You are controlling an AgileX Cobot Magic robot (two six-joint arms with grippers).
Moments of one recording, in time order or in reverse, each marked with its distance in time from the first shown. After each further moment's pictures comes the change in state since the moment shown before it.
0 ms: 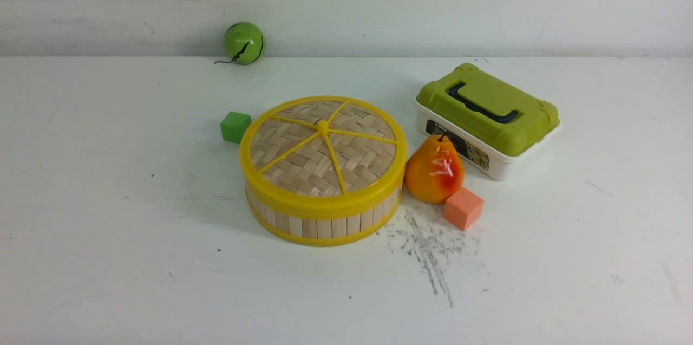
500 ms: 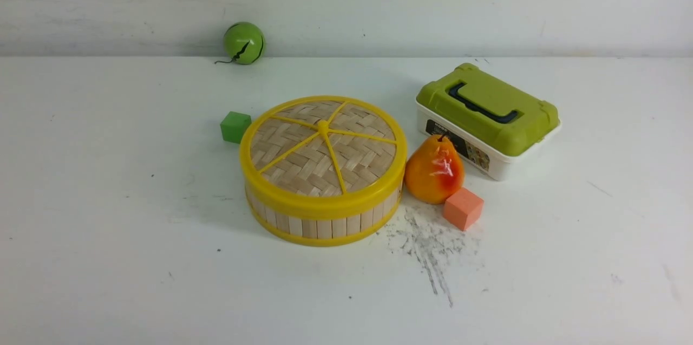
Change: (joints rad) right arm 0.000 0.000 0.000 0.000 0.000 0.000; left arm 0.000 0.000 0.000 0.000 -0.648 -0.004
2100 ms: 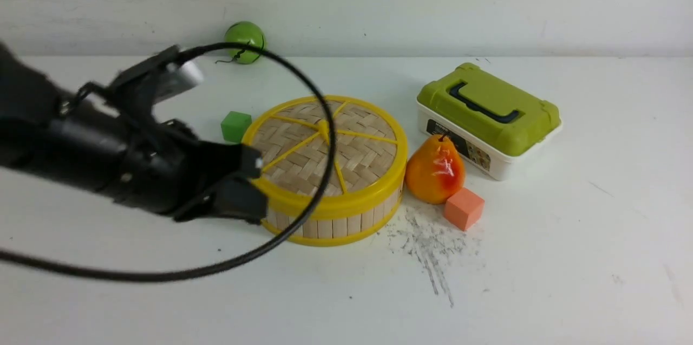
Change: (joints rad) right arm 0.000 0.000 0.000 0.000 0.000 0.000; left arm -0.224 1.400 -1.114 -0.694 1.143 0.413
